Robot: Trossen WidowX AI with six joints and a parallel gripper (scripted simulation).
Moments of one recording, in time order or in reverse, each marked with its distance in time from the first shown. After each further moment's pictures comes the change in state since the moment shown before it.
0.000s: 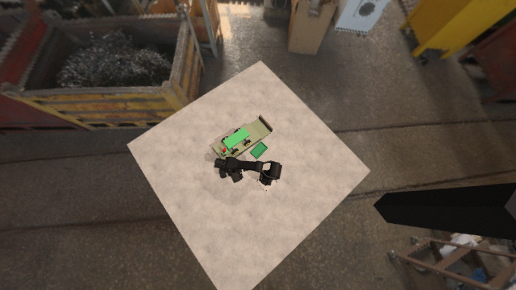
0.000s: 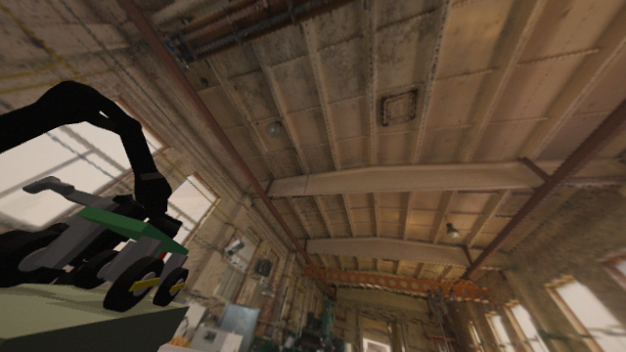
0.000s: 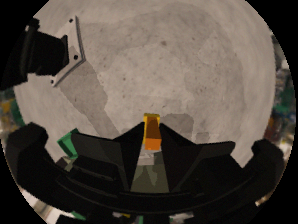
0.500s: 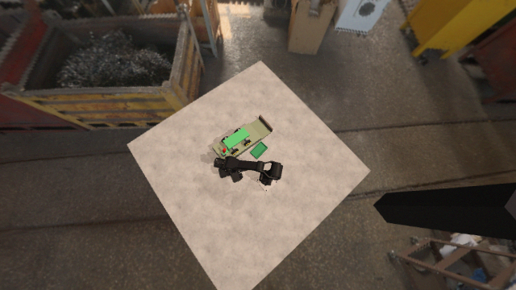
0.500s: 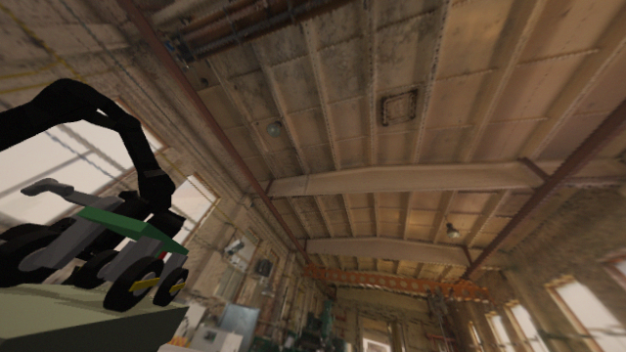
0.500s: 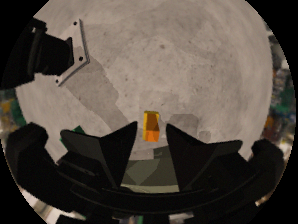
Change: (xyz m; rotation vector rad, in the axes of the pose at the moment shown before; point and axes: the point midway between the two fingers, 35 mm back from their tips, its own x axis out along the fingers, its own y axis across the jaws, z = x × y) arm -0.012 0.000 0.000 0.000 0.001 -0.001
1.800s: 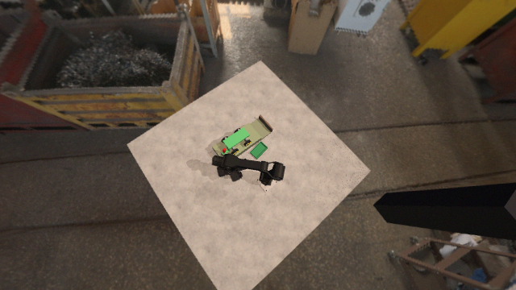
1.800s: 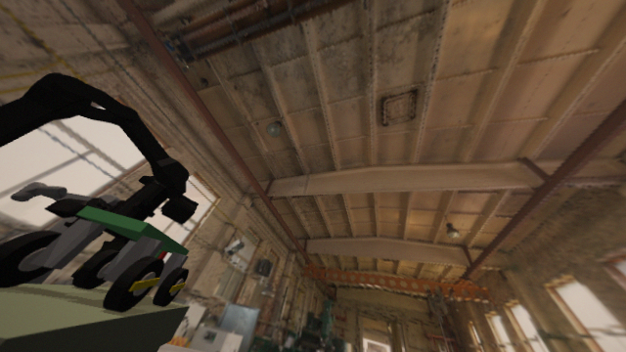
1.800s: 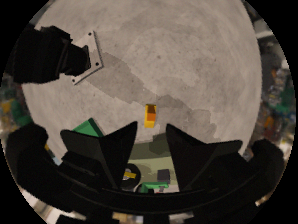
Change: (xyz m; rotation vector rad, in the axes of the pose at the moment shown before) arm -0.052 0.000 0.000 0.001 0.000 0.001
